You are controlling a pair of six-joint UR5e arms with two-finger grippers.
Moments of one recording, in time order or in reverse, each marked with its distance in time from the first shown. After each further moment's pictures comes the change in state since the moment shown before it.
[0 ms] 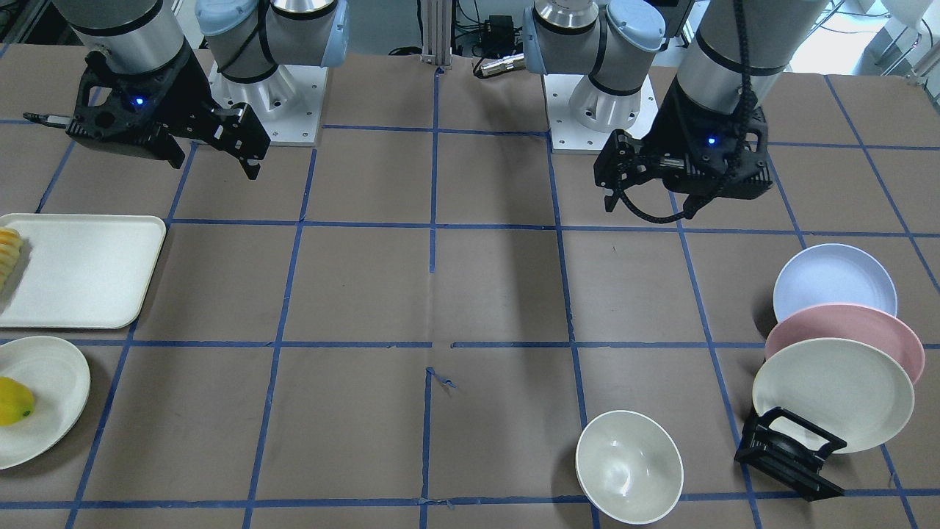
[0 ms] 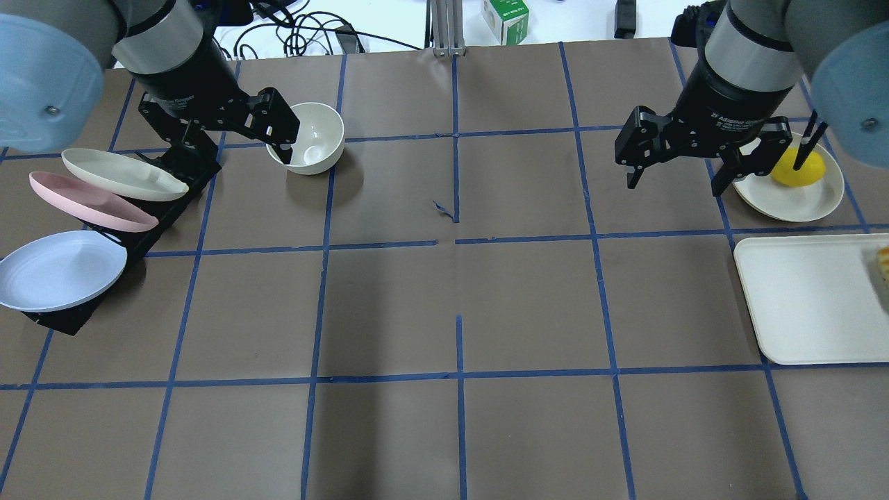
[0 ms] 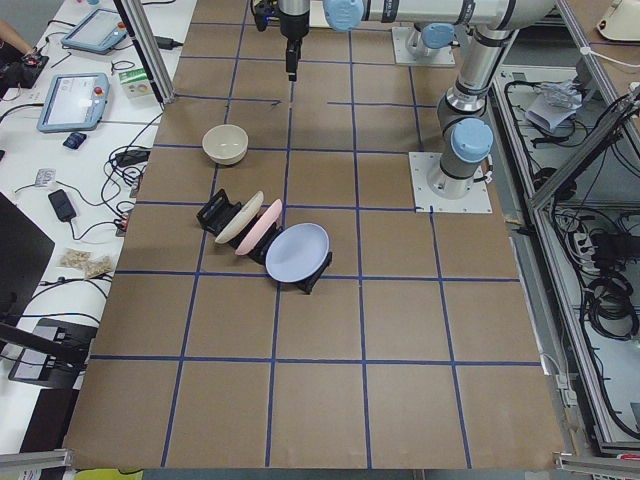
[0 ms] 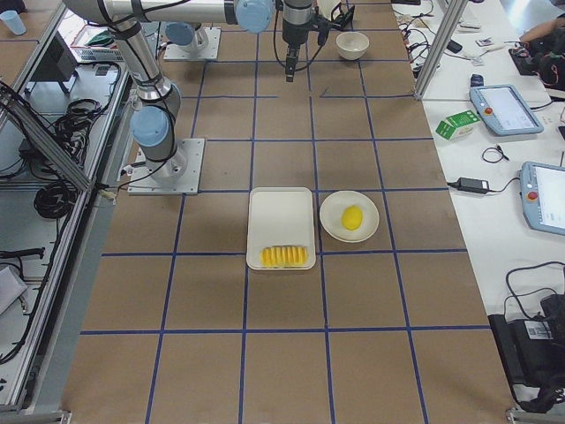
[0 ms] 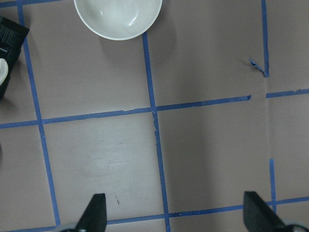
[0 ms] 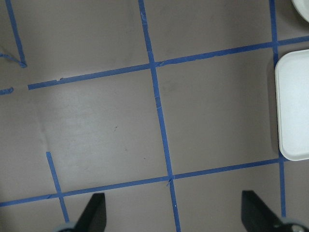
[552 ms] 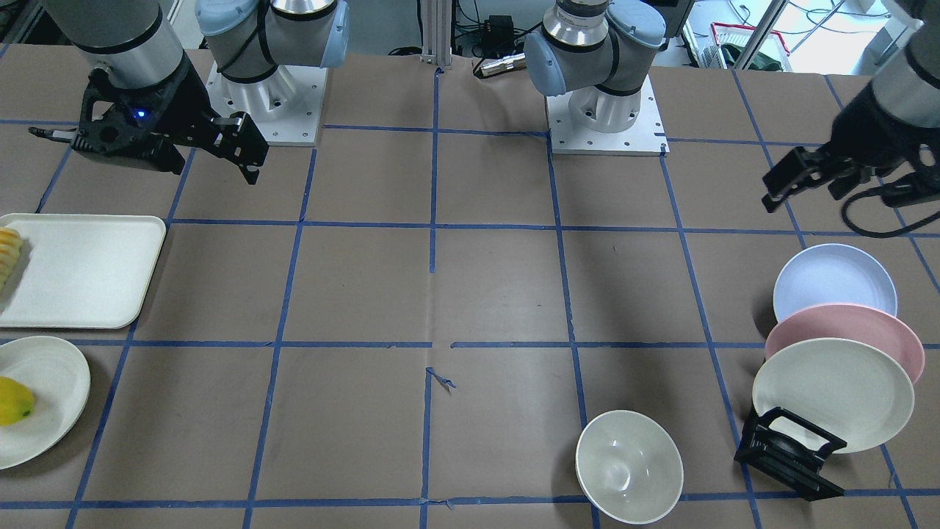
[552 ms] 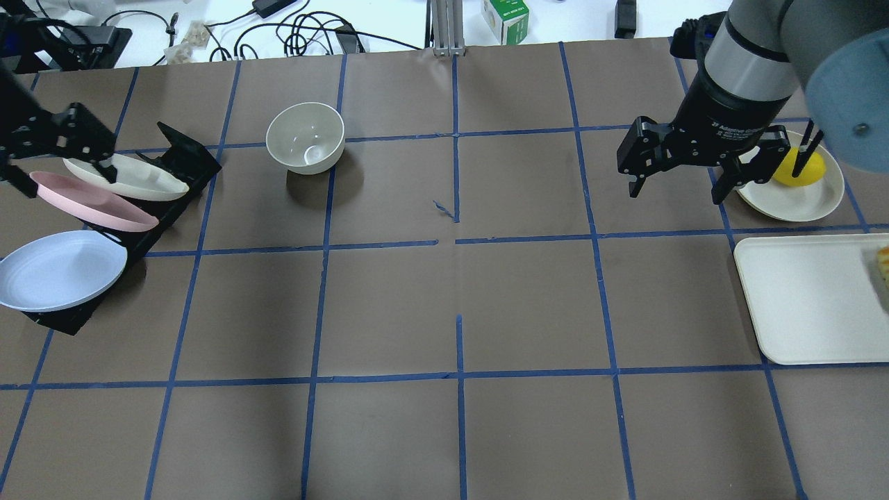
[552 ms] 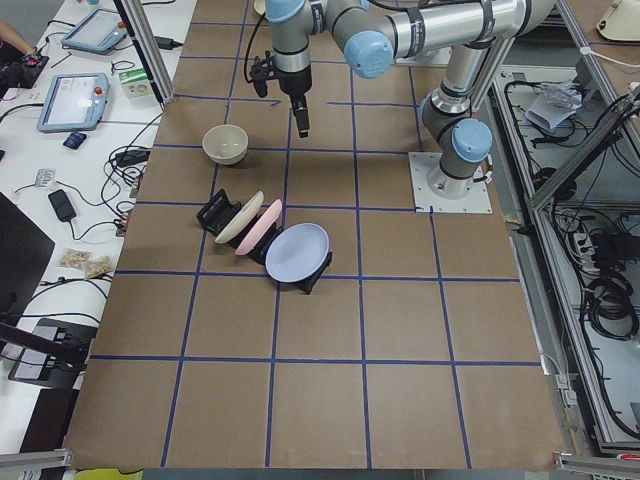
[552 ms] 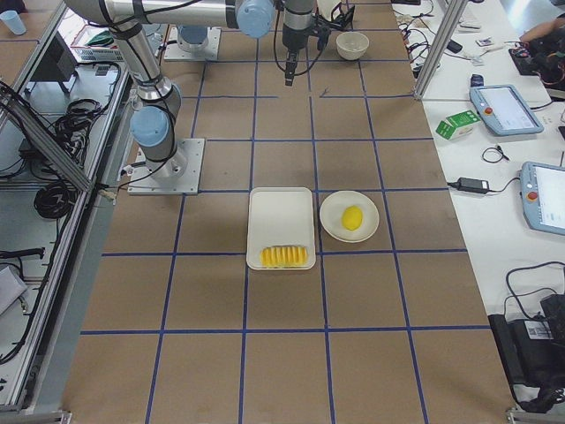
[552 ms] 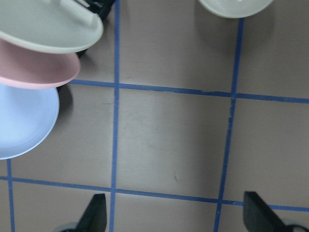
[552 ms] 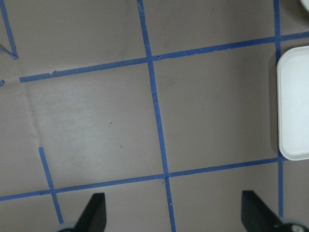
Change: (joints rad) left arm 0.419 0.000 -0.019 -0.071 0.054 0.094; right arm -0.026 0.007 0.030 -0.010 -0.003 -0.057
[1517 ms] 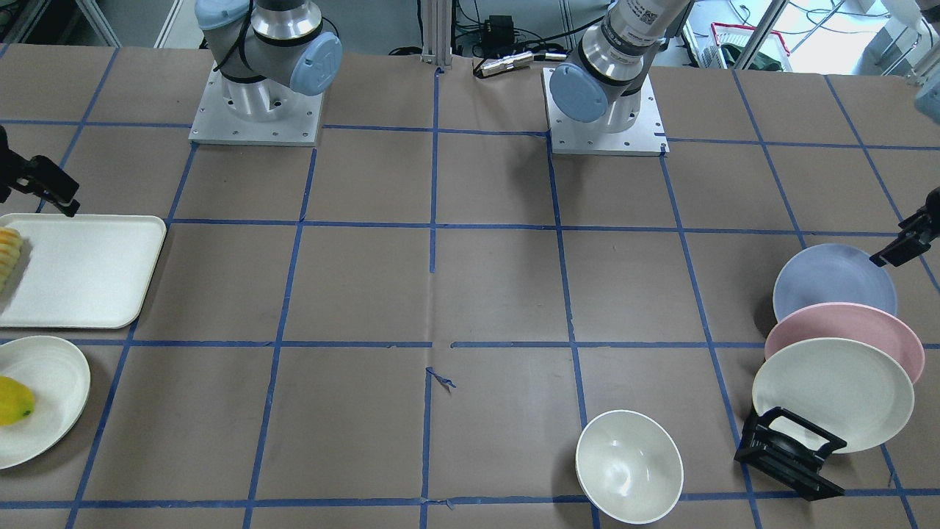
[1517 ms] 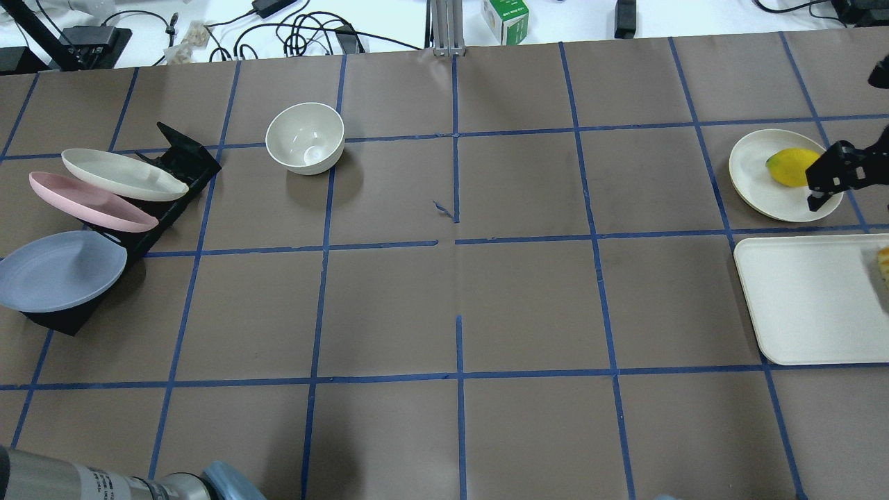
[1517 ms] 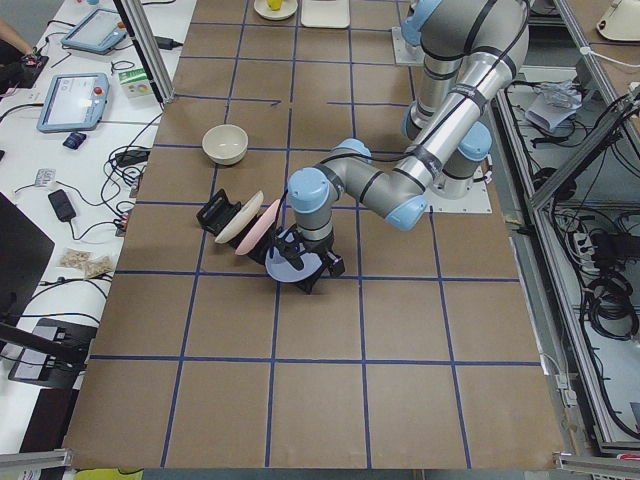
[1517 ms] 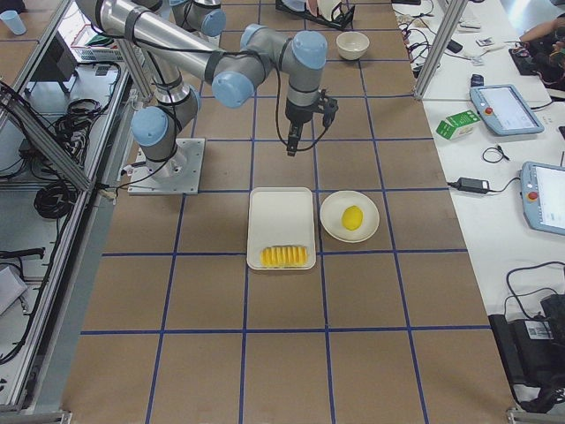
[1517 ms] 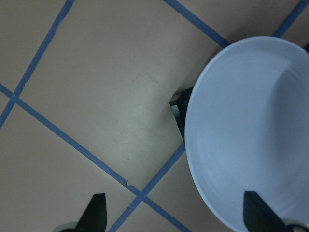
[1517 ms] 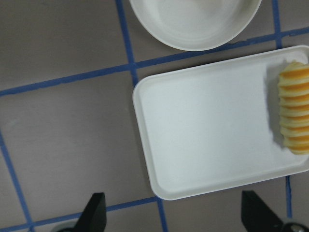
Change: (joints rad) left arm 0.397 -0.281 -0.173 0.484 0.063 -0.063; right arm -0.515 0.048 0.155 -0.252 -0.070 -0.459
